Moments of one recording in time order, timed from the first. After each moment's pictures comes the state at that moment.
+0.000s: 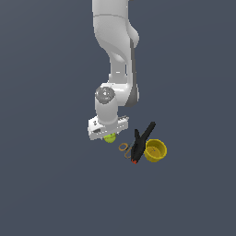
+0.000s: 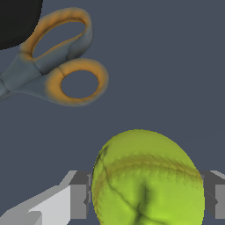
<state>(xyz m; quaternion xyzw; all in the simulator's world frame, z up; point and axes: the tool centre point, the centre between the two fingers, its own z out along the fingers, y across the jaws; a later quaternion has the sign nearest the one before) -0.024 -0.045 0.045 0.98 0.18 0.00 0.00</state>
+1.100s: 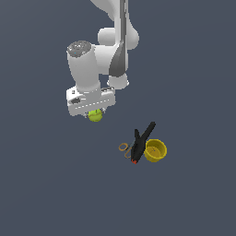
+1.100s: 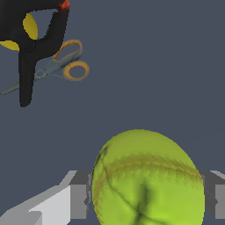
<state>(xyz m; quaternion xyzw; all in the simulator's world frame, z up) -0.064 -0.109 0.180 0.98 0.18 0.00 0.00</state>
